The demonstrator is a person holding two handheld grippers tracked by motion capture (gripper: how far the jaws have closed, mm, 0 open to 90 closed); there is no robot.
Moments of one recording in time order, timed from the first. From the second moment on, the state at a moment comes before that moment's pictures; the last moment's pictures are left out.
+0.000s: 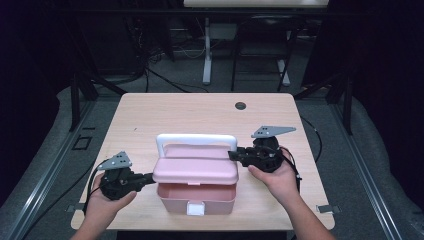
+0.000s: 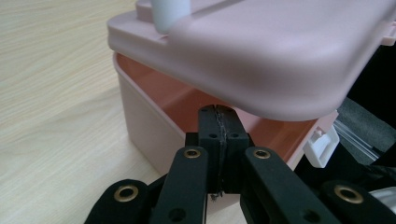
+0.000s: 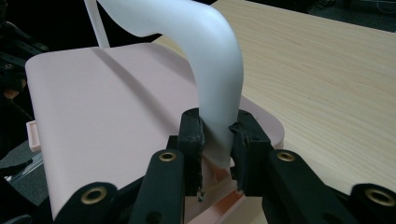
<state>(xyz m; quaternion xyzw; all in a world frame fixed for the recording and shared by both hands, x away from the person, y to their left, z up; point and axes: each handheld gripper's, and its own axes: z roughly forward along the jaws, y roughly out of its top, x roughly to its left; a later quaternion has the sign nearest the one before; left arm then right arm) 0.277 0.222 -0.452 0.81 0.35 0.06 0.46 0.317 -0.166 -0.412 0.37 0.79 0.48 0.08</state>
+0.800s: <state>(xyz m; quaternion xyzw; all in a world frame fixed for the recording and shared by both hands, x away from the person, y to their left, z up) 0.272 0.204 -0.455 0.83 0.33 0.05 0.46 0.317 -0.167 -0.416 0.37 0.79 0.48 0.08</state>
